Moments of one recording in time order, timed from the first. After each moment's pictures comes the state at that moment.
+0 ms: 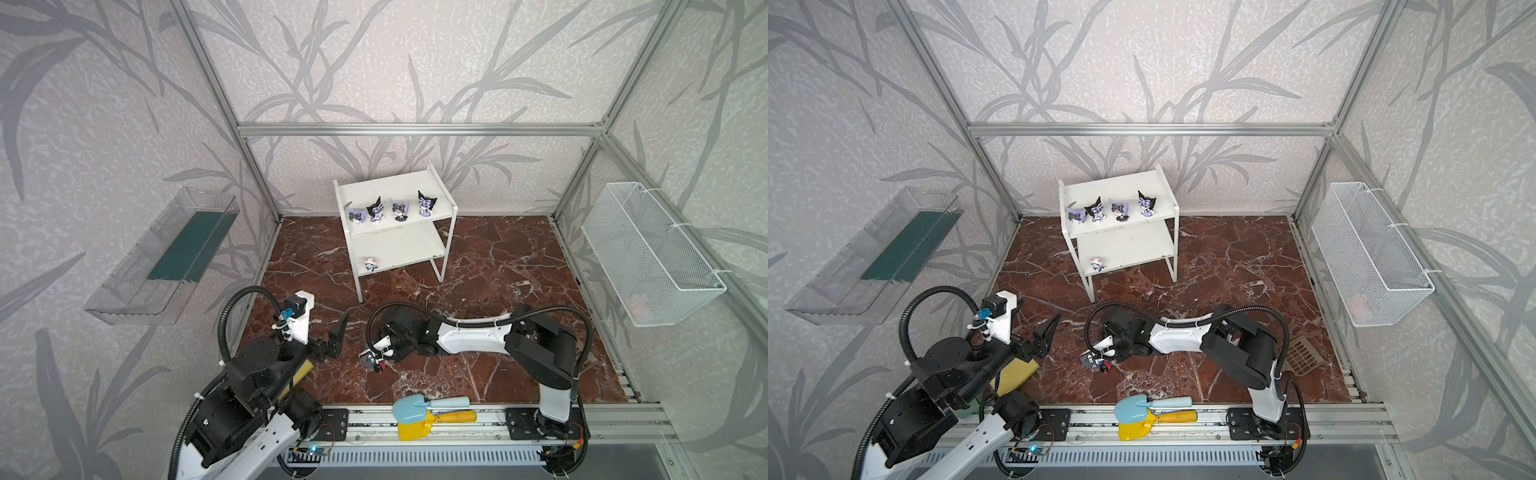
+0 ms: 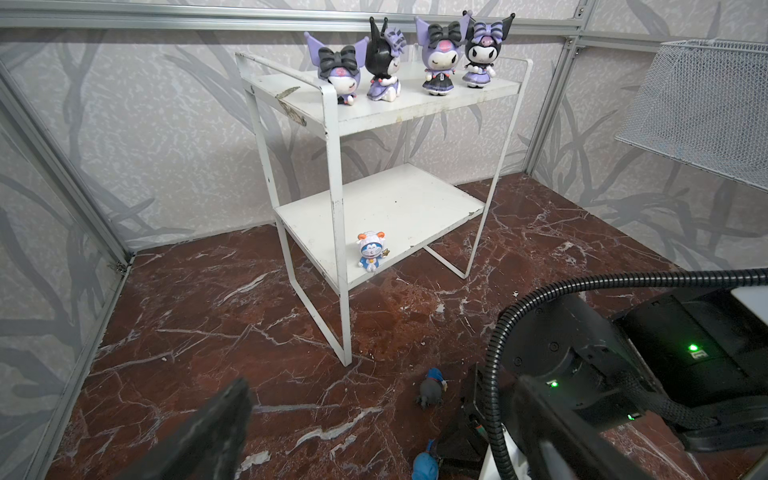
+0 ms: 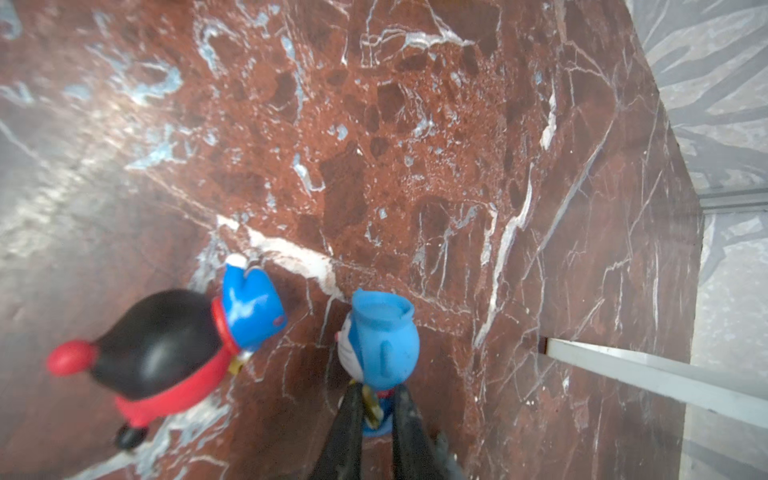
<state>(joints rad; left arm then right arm) -0.62 0.27 0.80 -0.74 -0.23 -0.10 1.10 1.91 1.09 -0.03 -0.13 -1.03</state>
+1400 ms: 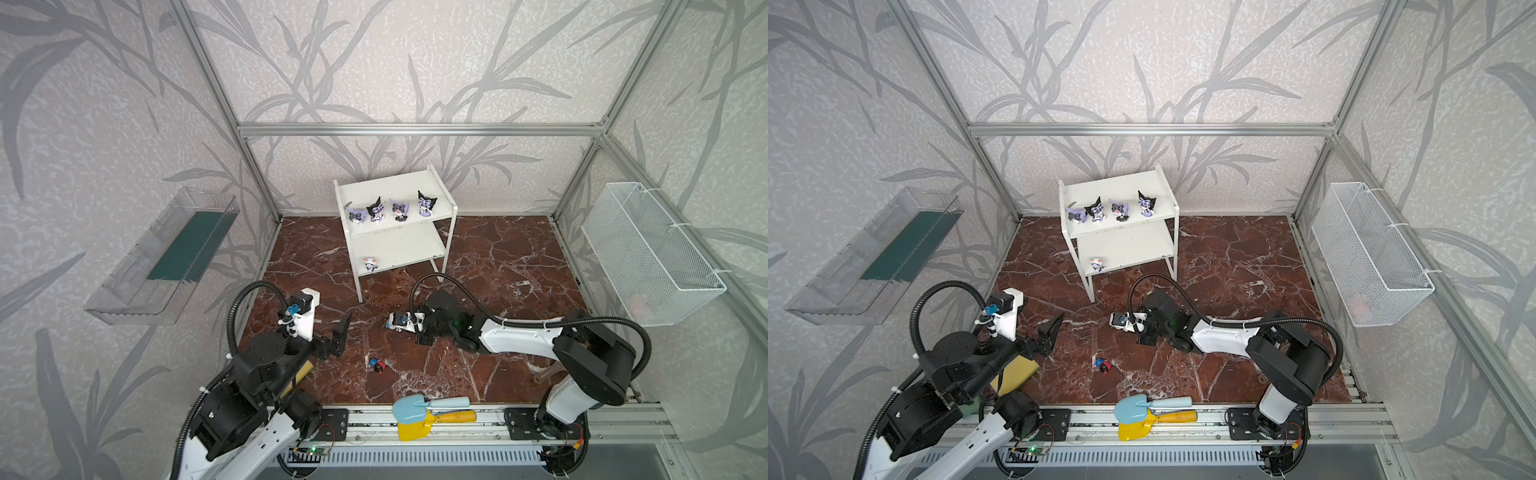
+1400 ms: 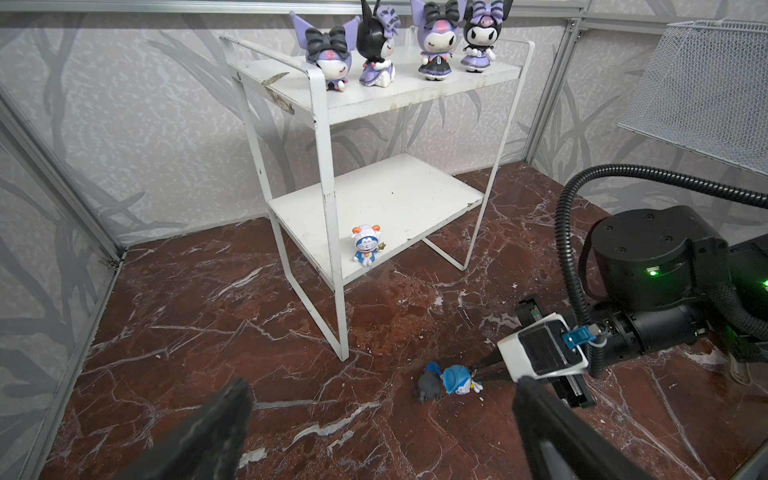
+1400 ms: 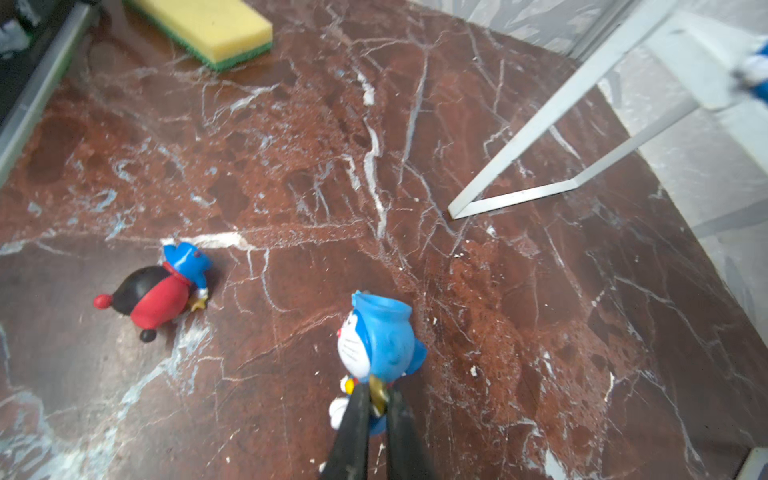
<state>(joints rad) -0.62 0.31 0.80 -0.73 -0.21 -0.10 0.91 1.63 0.75 0.32 -0.26 -0.51</state>
